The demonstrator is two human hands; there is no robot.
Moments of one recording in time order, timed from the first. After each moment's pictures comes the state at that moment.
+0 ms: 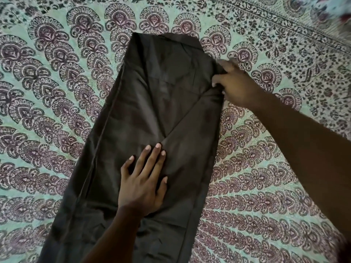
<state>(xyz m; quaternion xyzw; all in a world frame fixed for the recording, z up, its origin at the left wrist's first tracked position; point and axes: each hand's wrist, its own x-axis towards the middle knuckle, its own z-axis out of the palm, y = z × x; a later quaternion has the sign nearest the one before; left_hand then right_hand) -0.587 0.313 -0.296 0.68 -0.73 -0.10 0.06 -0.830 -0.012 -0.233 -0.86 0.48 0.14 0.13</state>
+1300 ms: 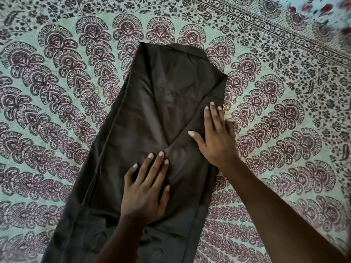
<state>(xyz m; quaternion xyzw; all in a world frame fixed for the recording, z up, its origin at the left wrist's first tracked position) -0.586 0.312 -0.294 0.67 -0.73 -0.11 0.06 -0.792 0.132 -0.289 -0.81 0.58 -0.02 0.05</state>
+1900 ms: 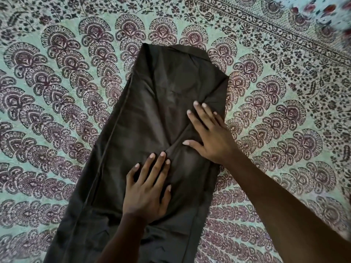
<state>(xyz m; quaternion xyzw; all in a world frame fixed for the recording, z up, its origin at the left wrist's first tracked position) -0.585 0.312 -0.296 0.67 -0.73 -0.10 0.07 -0.791 0.116 -0.276 -0.89 0.45 0.02 0.07</state>
